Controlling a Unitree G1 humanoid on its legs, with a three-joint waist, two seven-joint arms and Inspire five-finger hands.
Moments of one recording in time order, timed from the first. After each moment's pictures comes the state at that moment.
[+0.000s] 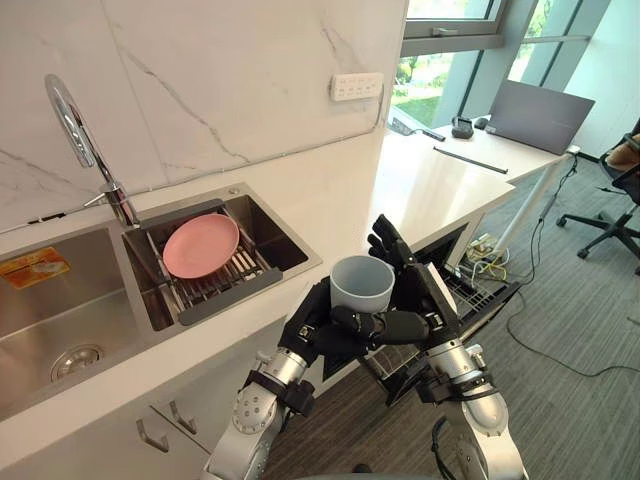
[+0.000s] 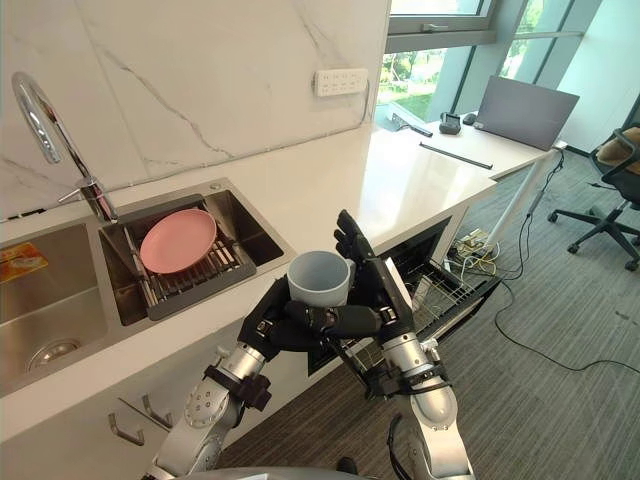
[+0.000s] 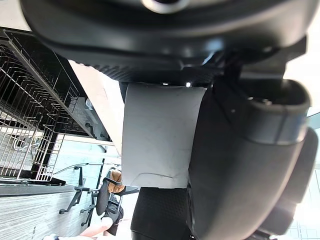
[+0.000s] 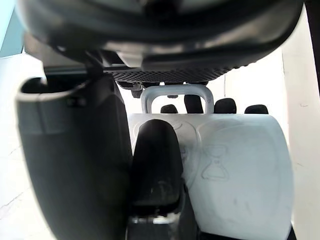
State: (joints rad) left arm 0.17 0.15 -0.42 -0.06 -0.25 -0.25 -0.16; right arm 0.22 -0.14 0.14 -0.13 0.25 -0.35 0.27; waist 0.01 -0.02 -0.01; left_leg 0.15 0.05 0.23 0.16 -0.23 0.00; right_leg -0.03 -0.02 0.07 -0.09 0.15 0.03
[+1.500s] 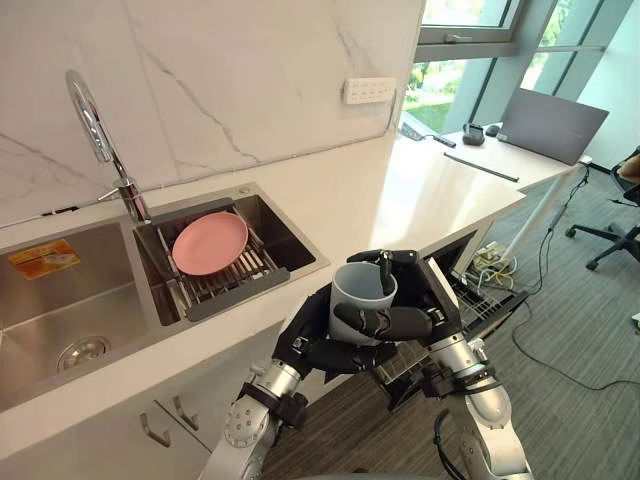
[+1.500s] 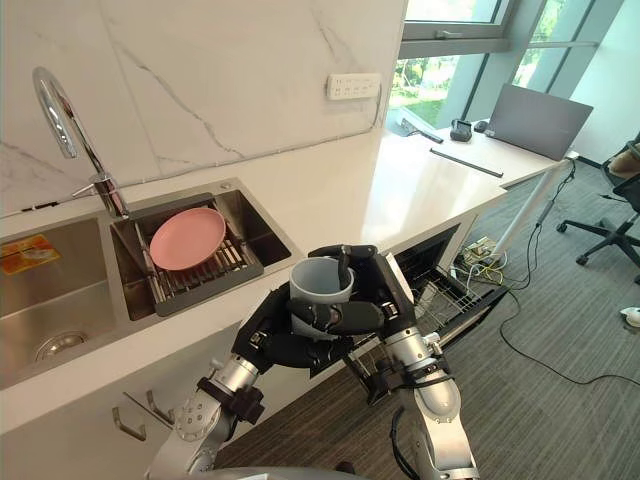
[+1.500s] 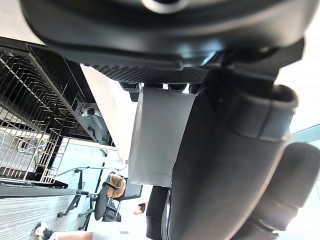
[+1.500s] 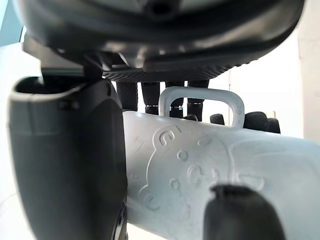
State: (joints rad) left arm 0.24 0.18 -0.39 -0.08 -0.28 -0.28 -0.21; right arm 0.20 -0.14 0.08 -0.13 0.28 -0.34 0.31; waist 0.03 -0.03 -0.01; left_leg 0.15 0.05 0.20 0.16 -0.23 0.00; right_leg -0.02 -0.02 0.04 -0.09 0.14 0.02
